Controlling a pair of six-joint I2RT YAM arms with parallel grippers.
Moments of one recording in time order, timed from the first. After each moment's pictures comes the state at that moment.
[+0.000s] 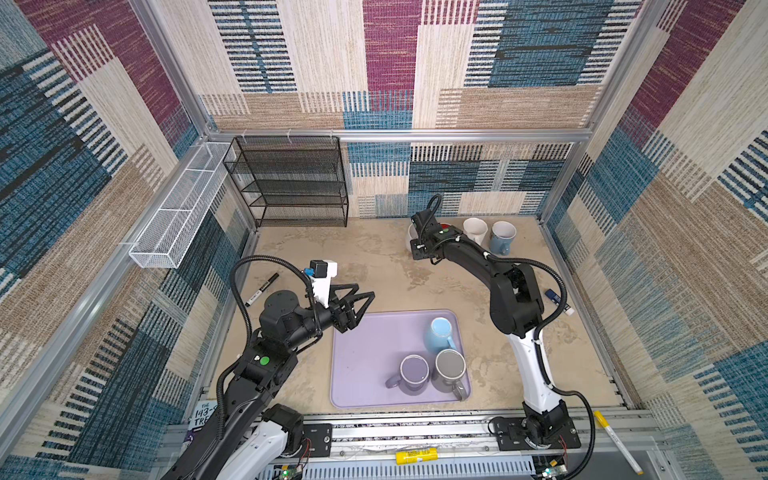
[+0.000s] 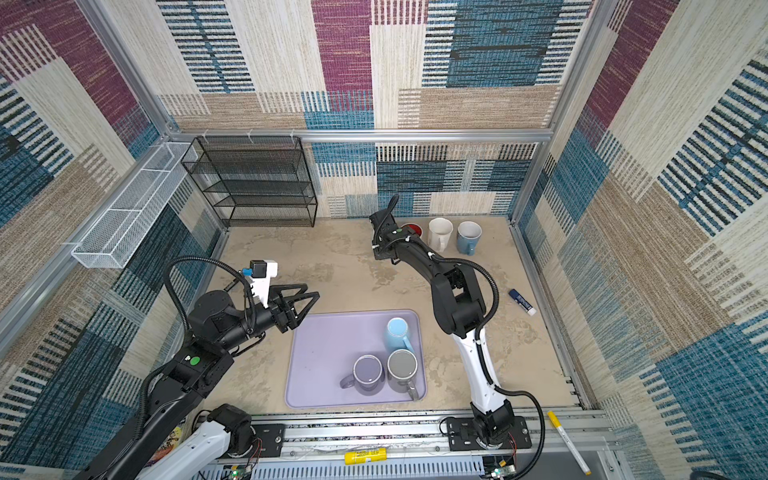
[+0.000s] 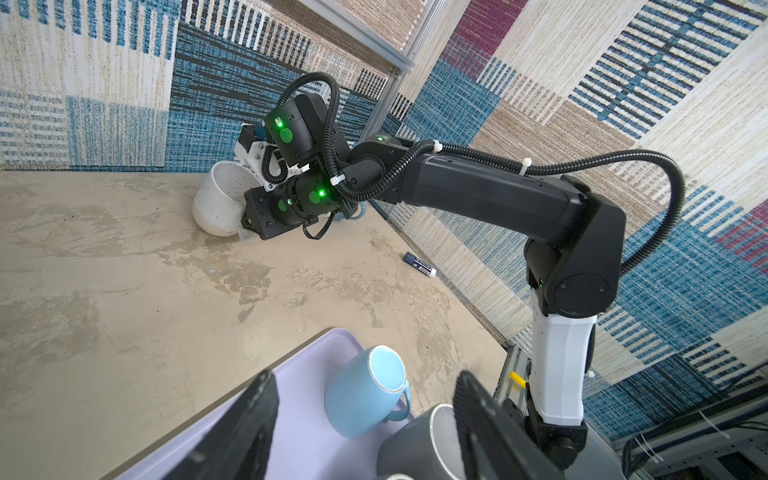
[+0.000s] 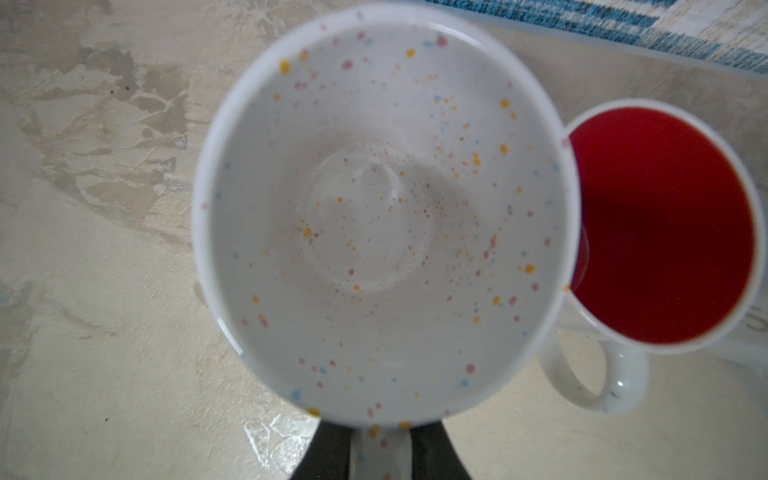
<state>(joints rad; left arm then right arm) -0.40 0.73 0.67 -0.05 0.50 -0.43 0.48 2.31 2.01 -0.66 0.23 0.22</state>
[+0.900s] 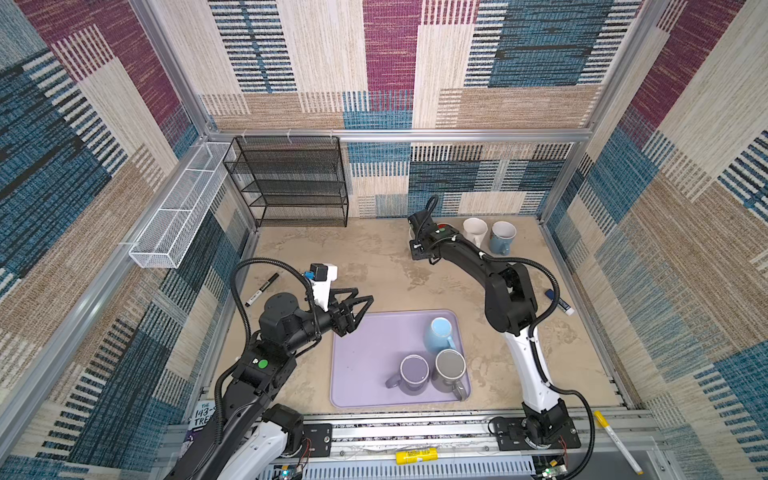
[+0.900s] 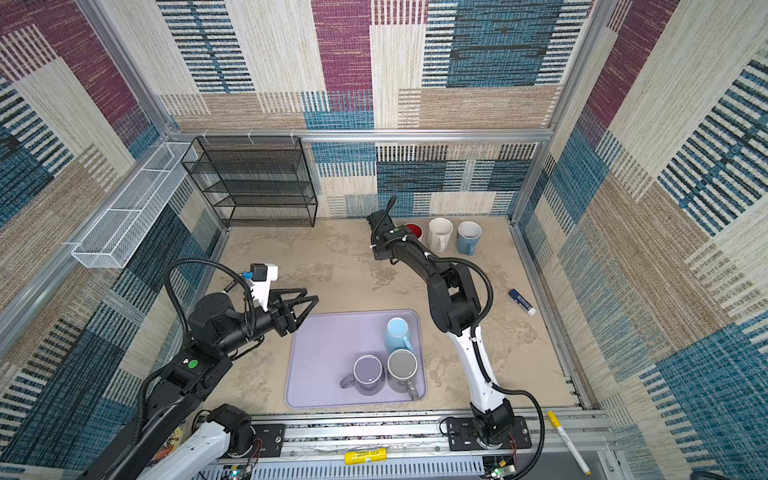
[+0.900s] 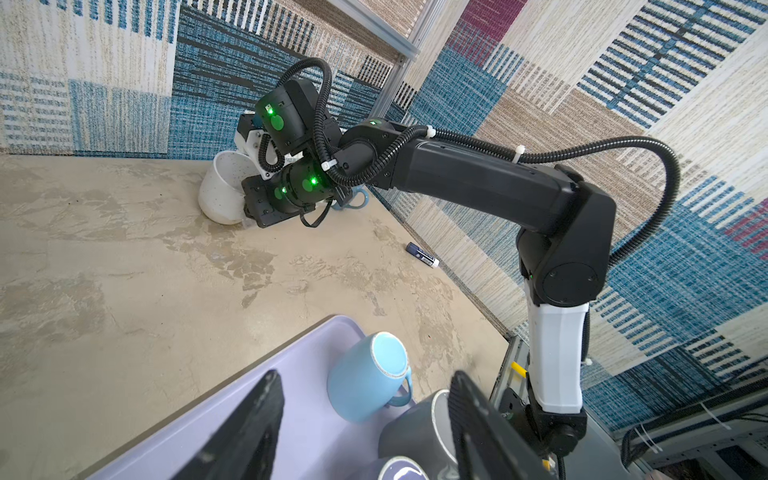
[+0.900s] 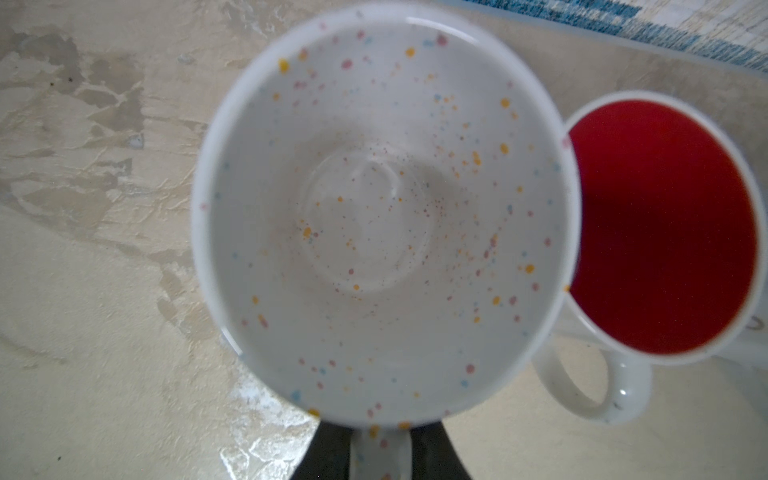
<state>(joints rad) -0.40 0.71 0.67 -0.10 0.50 -0.42 0.49 2.36 2.08 -0.71 0.29 0.24</state>
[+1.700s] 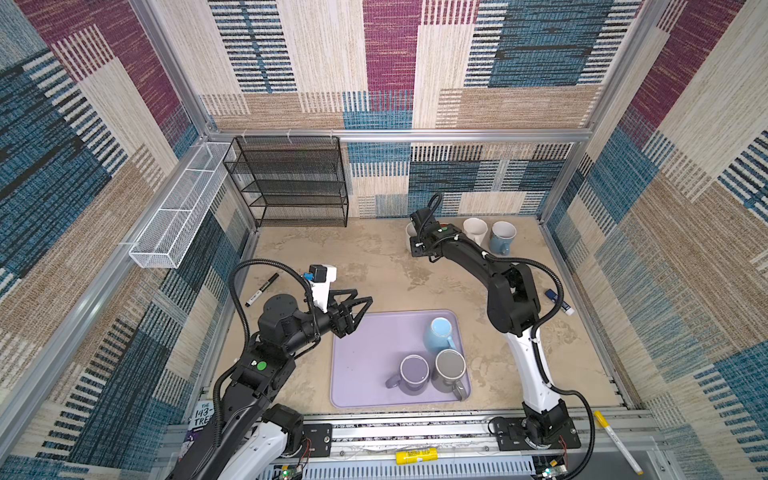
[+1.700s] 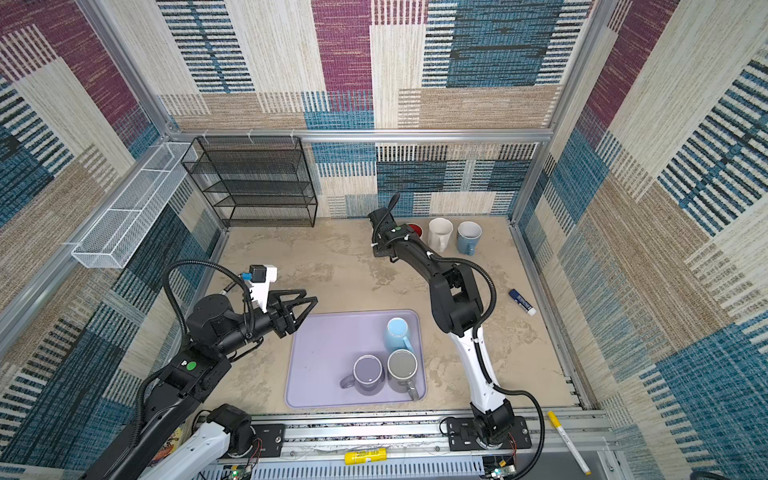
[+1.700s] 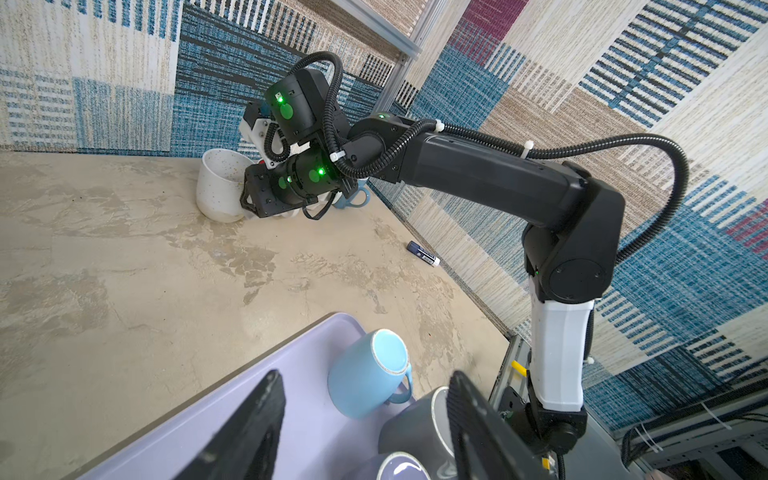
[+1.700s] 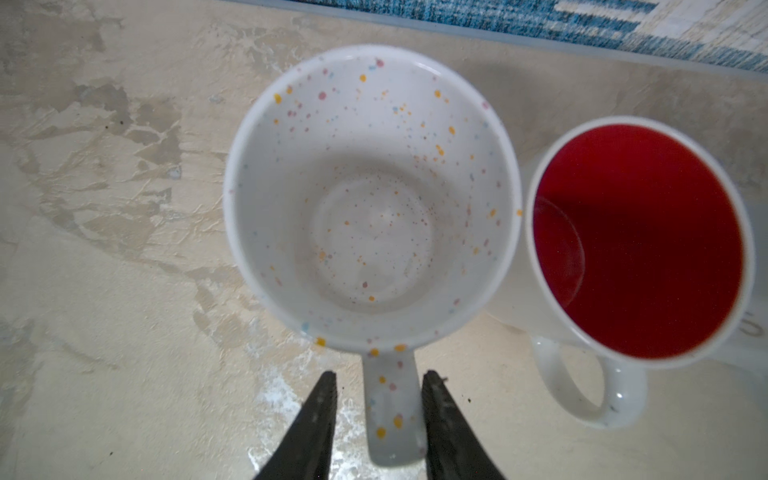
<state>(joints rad) -0.40 0.70 0.66 -0.12 0.50 -0.42 0.48 2.33 2.06 -0.67 0.23 0.27</state>
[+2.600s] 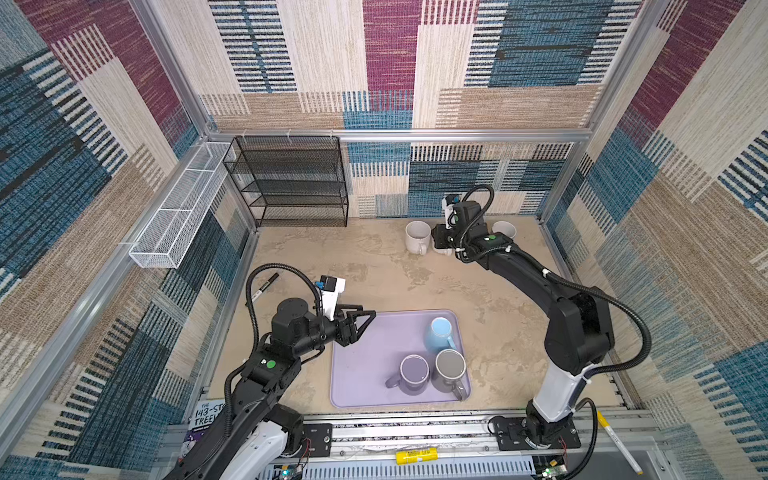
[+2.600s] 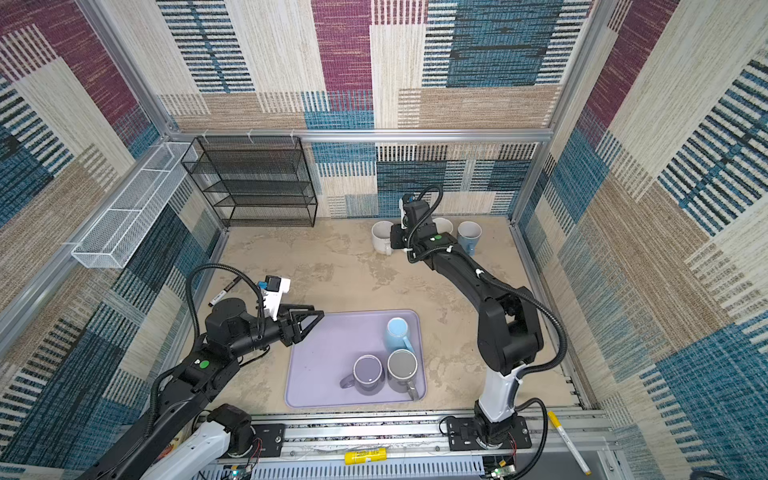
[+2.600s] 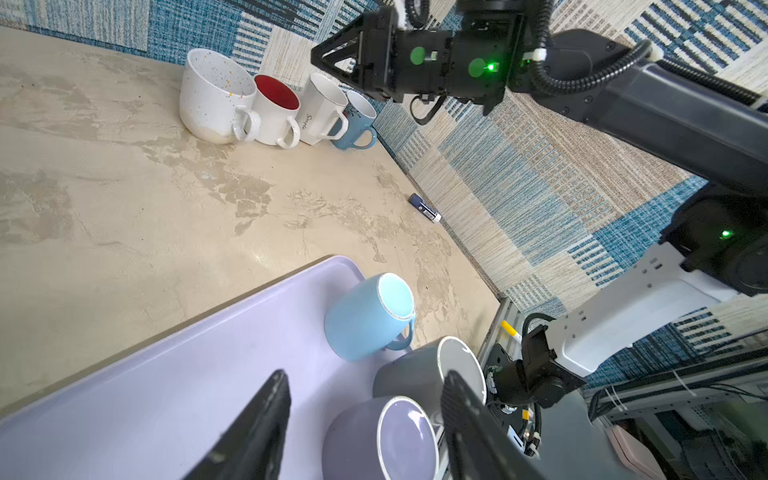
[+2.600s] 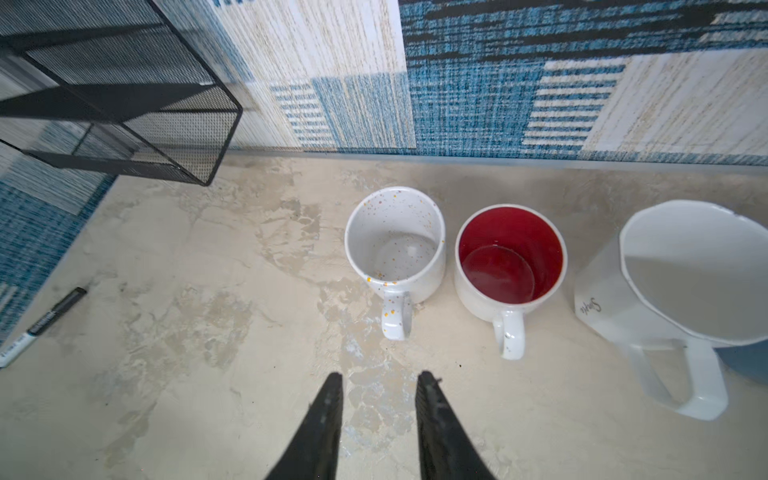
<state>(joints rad) -0.41 0.72 0.54 -0.13 0.55 -0.48 0.38 1.78 1.49 -0.28 -0.04 0.28</state>
